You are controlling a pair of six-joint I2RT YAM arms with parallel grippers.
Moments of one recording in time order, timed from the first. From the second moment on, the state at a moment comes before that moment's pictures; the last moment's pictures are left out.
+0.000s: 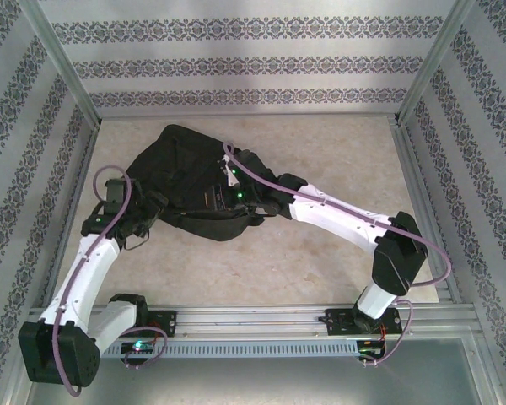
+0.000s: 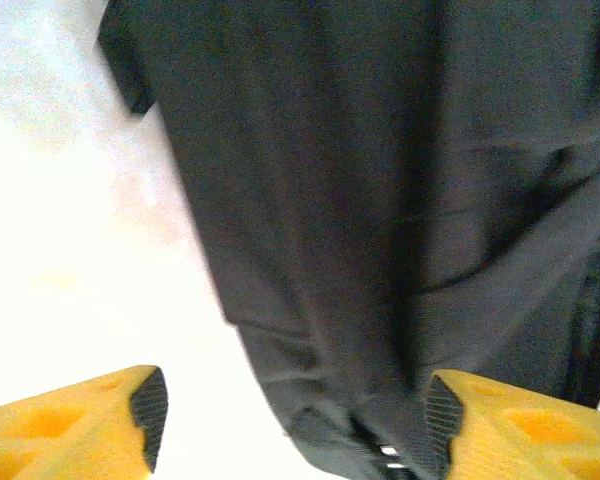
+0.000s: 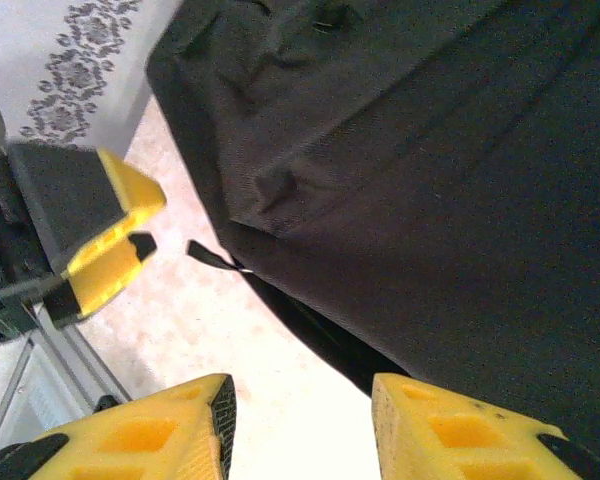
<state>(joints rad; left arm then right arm) -0.02 0.96 0.73 -0.68 0.12 -1.01 0.87 1.67 1.41 -0.46 -0.20 0.66</state>
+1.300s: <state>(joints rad) -0.24 0.89 0.62 -0.34 0.23 -0.98 0.79 1.67 1.32 -0.36 -0.37 0.76</state>
